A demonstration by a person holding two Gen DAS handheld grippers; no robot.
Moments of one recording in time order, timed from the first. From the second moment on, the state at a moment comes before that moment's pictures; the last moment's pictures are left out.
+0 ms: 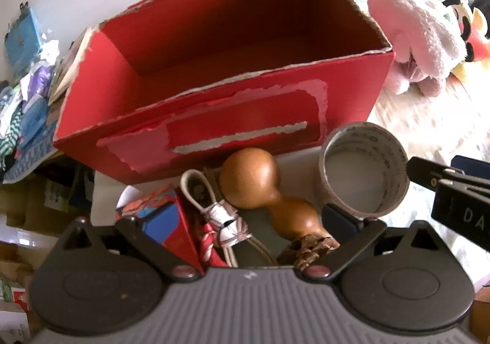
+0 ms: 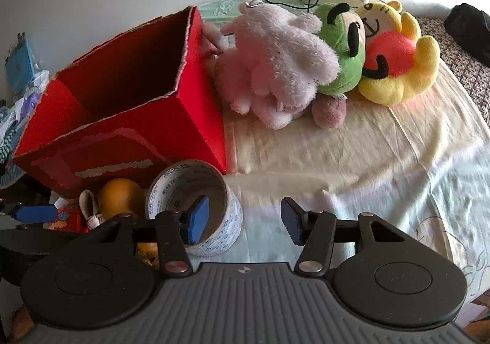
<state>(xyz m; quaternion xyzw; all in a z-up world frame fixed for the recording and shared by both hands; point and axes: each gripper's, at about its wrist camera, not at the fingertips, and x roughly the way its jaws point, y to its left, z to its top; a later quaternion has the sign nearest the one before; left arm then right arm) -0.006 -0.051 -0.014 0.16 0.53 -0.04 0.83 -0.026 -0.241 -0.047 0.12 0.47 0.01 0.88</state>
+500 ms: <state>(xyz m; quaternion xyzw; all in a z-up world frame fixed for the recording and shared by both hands) 0.006 -0.070 -0.012 0.14 0.53 -0.11 0.83 -0.011 -0.251 -0.056 0.14 0.48 0.02 0.87</state>
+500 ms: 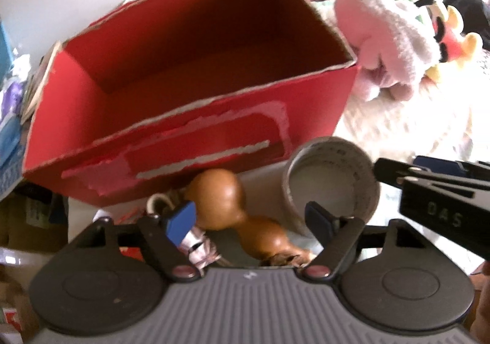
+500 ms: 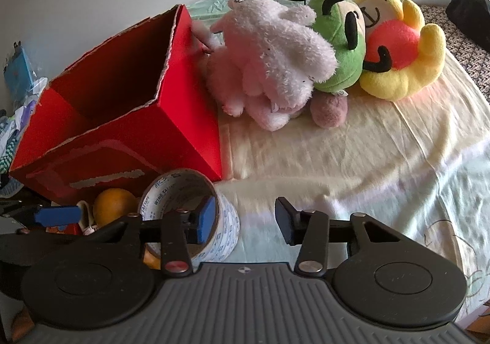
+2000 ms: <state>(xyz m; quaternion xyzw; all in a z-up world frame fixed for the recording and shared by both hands) 0.016 -0.120 0.068 0.12 0.41 -0.35 0.83 -0.032 -0.284 0.037 0.17 0.38 -0.04 0.91</state>
